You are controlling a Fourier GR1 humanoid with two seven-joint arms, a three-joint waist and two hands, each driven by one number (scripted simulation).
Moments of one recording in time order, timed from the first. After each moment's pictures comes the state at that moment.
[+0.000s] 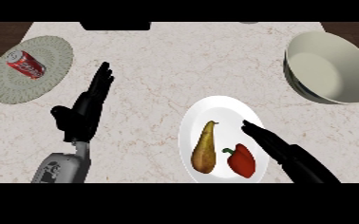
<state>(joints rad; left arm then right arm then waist) -0.16 0.16 -0.13 -1.51 0.06 0.15 0.06 0.11 -0.56 0.42 -2.04 0.25 0.19 0.22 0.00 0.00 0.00</state>
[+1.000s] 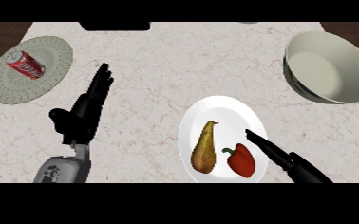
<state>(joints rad) -0.14 0.12 -0.09 -1.55 0.01 0.11 0.09 0.23 -0.42 0.29 -1.94 0.21 0.36 0.01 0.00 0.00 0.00</state>
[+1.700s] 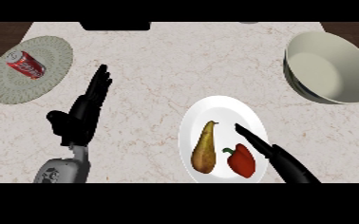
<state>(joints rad) -0.12 0.09 -0.06 -1.56 -0.02 0.08 0.08 0.17 -0.27 0.26 -1.75 0.29 0.38 -0.05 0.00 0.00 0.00</state>
